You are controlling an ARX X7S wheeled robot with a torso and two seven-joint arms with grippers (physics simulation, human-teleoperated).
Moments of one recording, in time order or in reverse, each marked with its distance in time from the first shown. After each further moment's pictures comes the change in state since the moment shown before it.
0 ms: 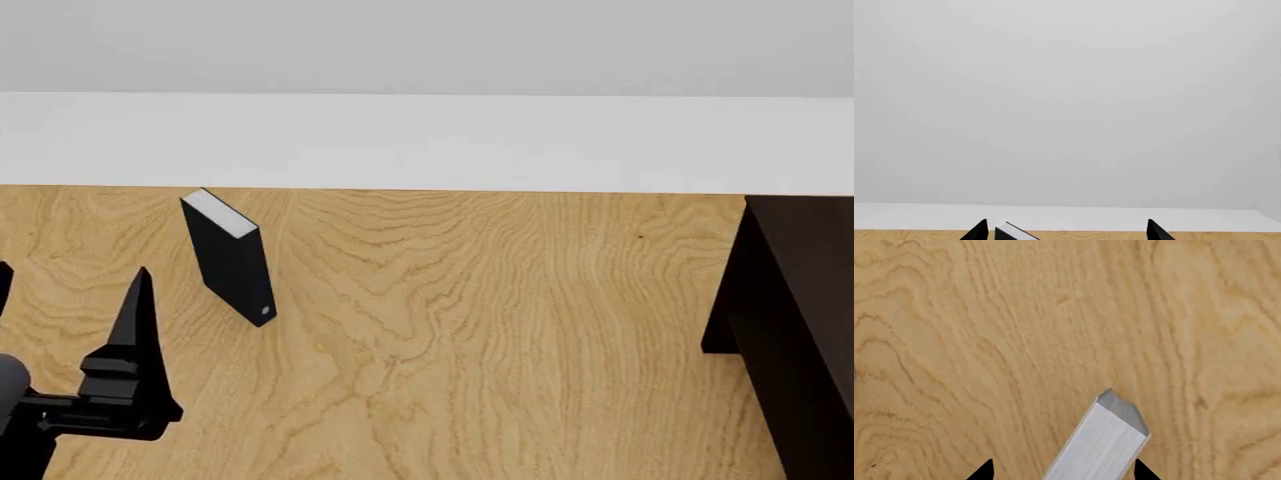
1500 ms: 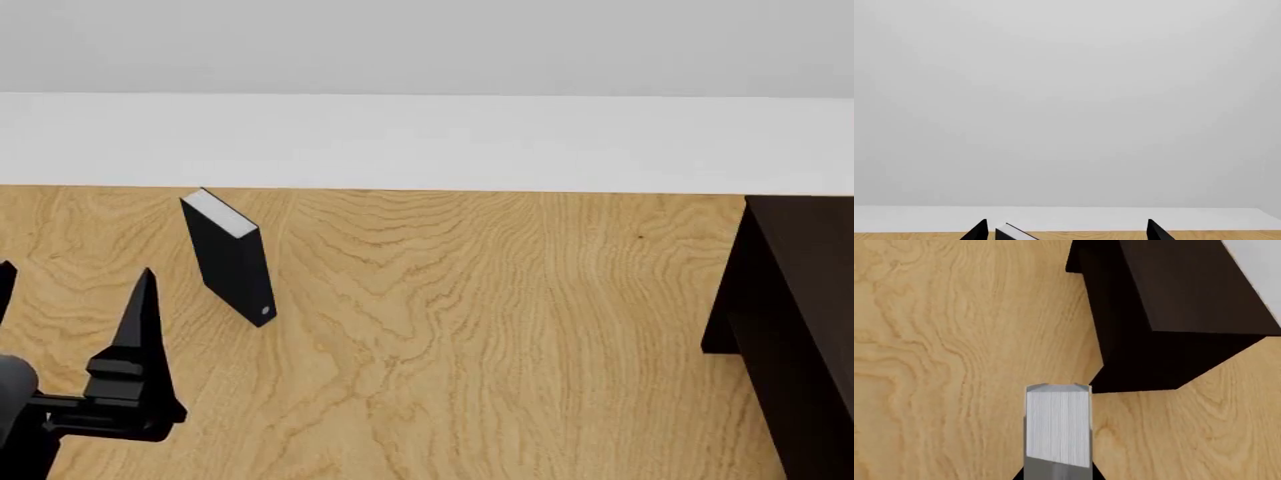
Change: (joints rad) left arm -0.005 -0.023 0.032 -0.009 -0.004 0.021 -0.025; right arm 0.582 0.791 -0.829 -0.280 -0.197 -0.649 0.223
